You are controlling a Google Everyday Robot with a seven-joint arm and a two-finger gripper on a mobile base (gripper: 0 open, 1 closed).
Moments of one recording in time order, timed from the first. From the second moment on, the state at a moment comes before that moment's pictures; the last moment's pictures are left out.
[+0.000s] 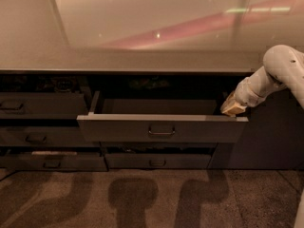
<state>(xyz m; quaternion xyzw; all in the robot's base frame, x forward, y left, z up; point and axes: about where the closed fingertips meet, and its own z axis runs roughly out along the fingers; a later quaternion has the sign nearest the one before) 0.654 -0.309 0.664 -0.62 0.75 0.07 0.20</state>
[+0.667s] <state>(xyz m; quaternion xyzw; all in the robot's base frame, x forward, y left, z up) 0.644 -0.311 0.667 -0.62 0.76 0.05 0.20</state>
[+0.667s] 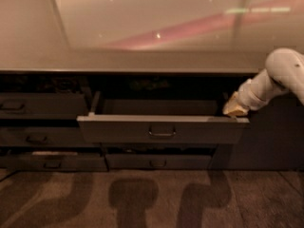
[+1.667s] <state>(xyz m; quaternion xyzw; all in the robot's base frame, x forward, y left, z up) 0.634 -0.309 0.667 -0.61 0.76 0.04 0.21</state>
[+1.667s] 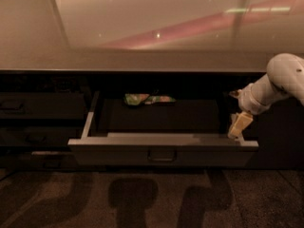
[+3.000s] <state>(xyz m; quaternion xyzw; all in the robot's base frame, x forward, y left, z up) 0.596 -0.313 0.658 -0.61 0.76 0.01 0.21</state>
